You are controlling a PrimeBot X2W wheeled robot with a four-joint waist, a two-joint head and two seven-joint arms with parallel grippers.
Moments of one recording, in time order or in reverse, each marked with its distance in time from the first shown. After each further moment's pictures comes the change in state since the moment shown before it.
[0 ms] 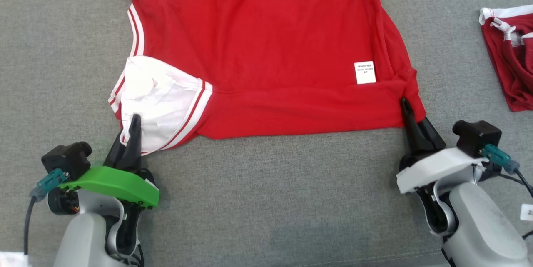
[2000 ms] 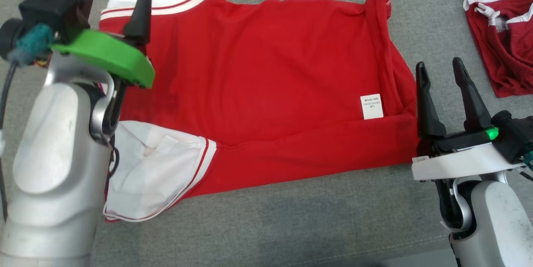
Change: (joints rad) left arm -0.446 0.091 -0.148 -0.088 0.188 0.024 0.074; right arm 0.120 0.092 -0.179 -0.454 -0.200 0.000 0.062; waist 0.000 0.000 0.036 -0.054
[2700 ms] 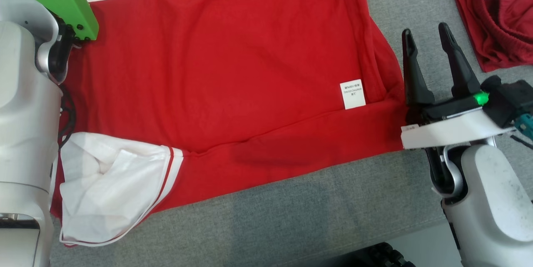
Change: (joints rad) left arm -0.402 0.074 -0.074 0.695 -0.123 -0.028 0.086; right arm -0.156 -0.027 0.078 0.102 0.053 0.000 -0.041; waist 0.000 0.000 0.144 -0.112
